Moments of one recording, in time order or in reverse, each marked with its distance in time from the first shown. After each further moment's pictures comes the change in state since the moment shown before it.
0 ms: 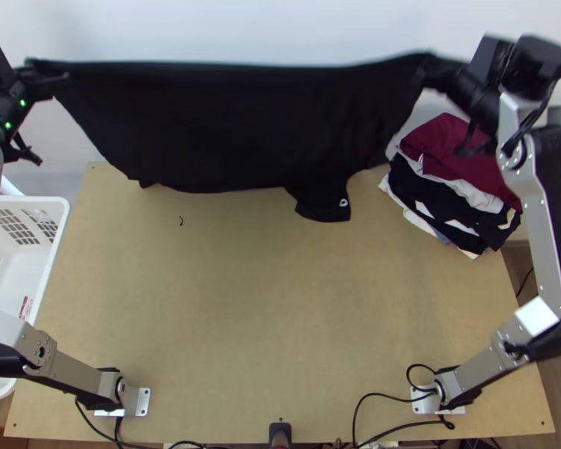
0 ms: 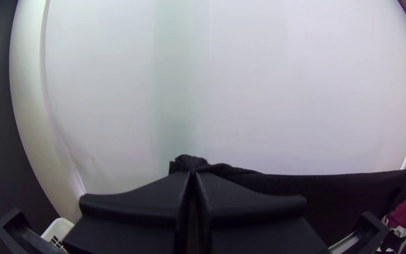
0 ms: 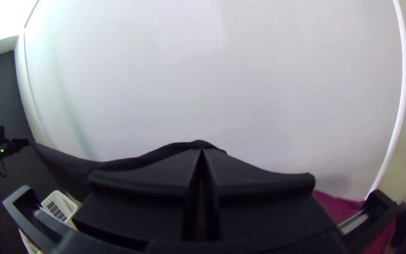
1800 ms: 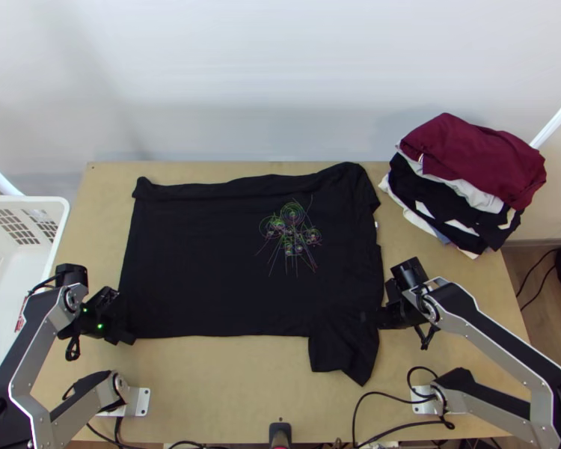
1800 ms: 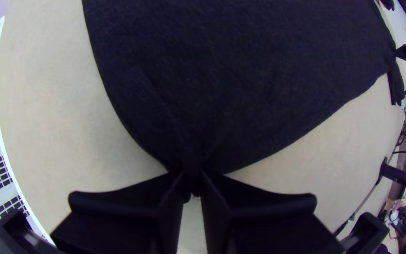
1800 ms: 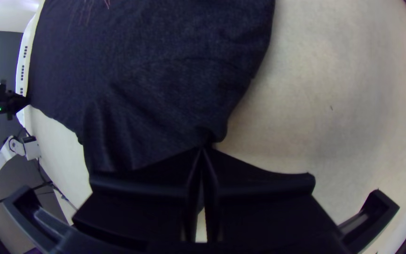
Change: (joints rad) left arm 0.255 -0.506 -1.625 -0.274 0.231 0.730; right arm 0.251 -0.536 -1.609 -0.229 -0.132 0.155
